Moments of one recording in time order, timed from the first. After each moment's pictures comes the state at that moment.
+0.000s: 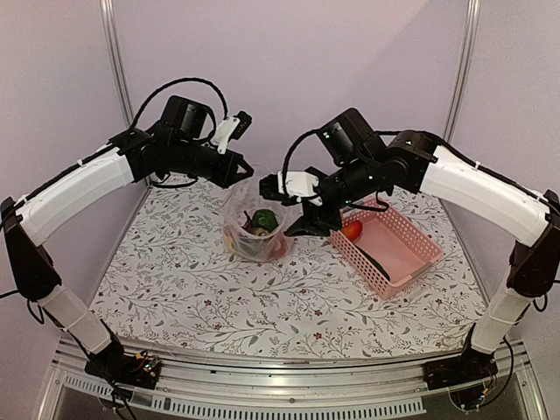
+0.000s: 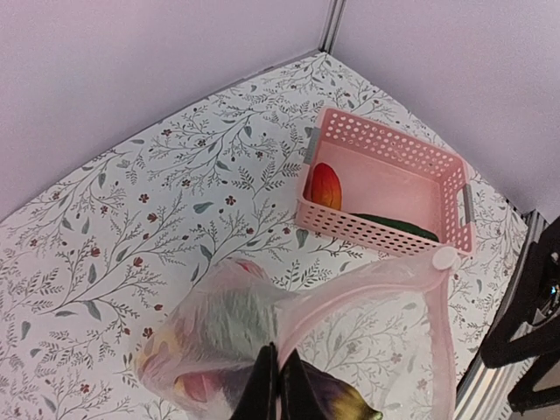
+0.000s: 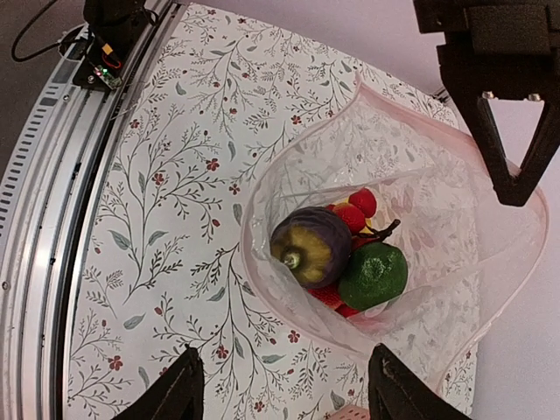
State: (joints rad) left arm -0.68 1.57 1.60 -0.62 0.17 -0.06; right arm 0.97 1.72 1.80 -0.84 -0.25 -0.74
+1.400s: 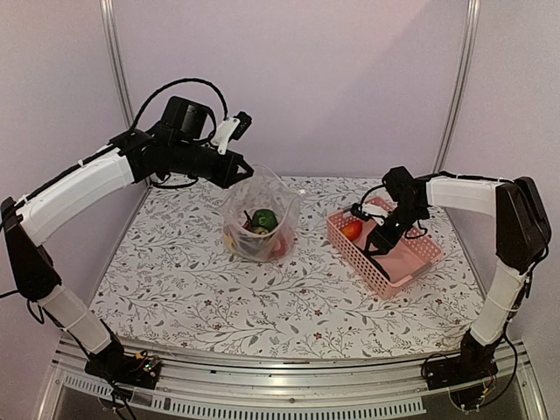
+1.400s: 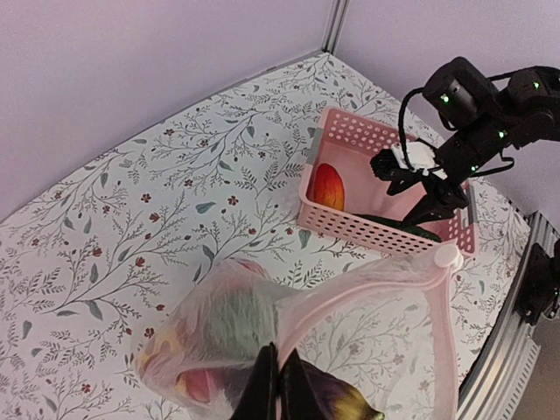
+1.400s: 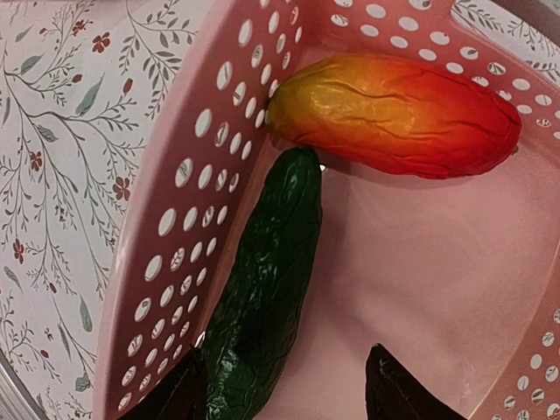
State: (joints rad) left arm -0.68 1.57 1.59 -0.61 0.16 -0.06; right arm 0.37 1.80 1.28 -0.73 -0.27 -0.49
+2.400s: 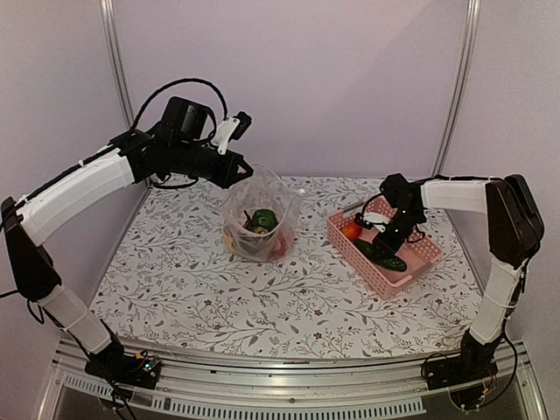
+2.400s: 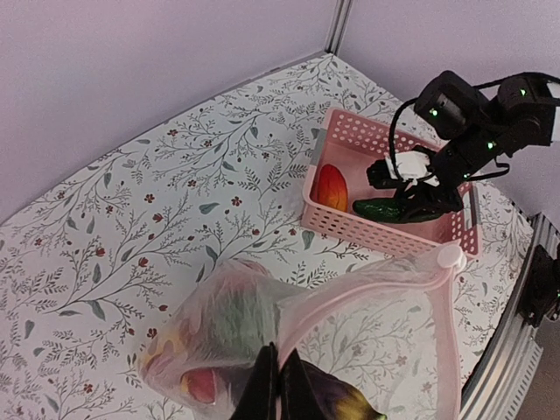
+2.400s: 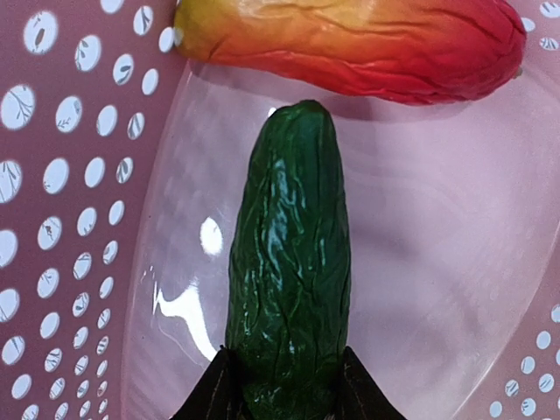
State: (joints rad) left arm -0.68 1.57 1.59 -0.60 0.15 -0.06; right arm 0.36 1.88 1.28 -0.74 -0.15 -0.48
